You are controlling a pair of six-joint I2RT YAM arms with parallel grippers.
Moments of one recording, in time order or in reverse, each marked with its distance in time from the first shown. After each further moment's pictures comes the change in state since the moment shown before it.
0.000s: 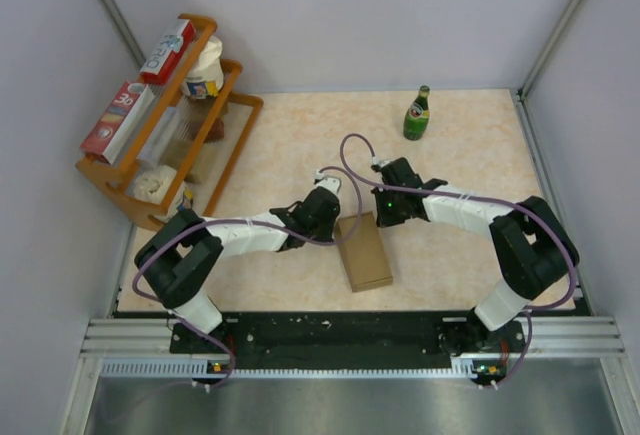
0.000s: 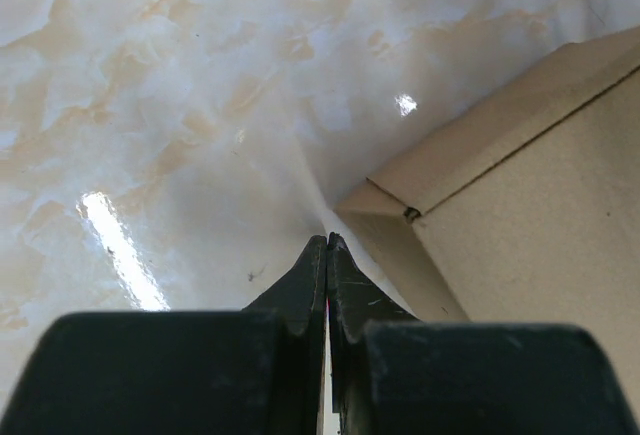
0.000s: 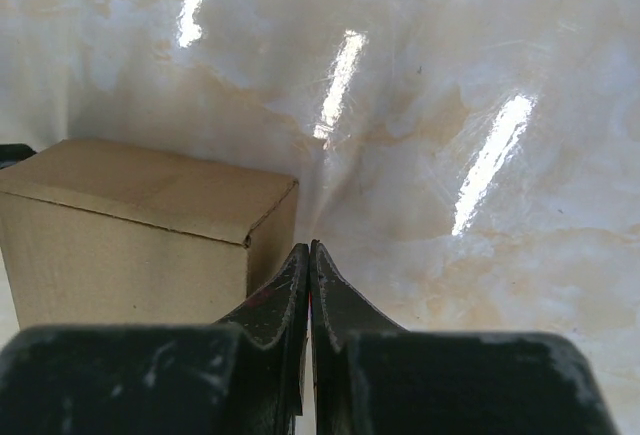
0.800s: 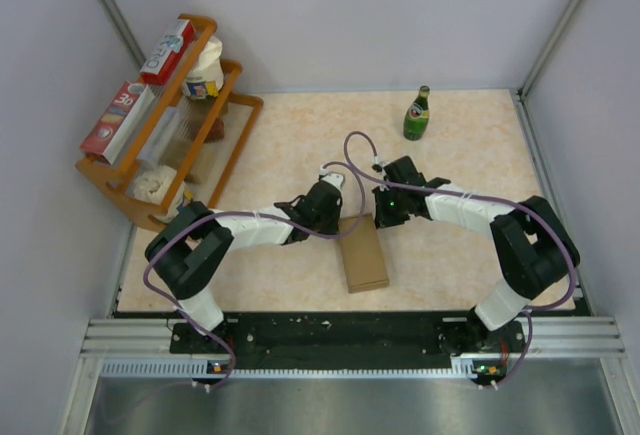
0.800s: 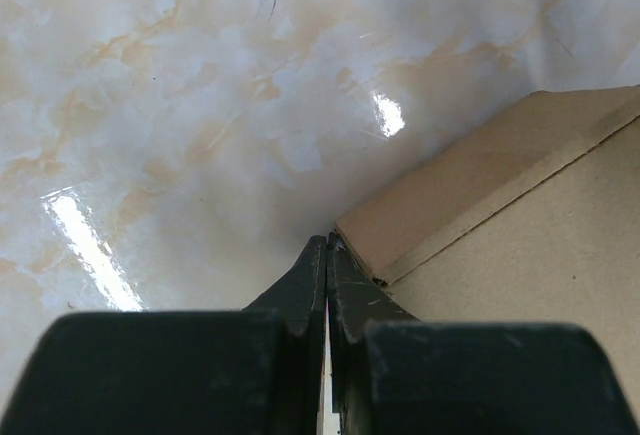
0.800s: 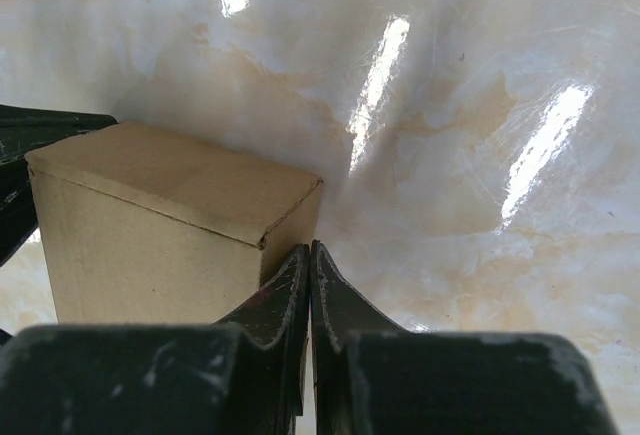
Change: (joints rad) left arm 0.031 0.076 0.056 0.032 0.089 0.000; right arm -0.019 0.000 -0.003 0.006 -0.120 0.019
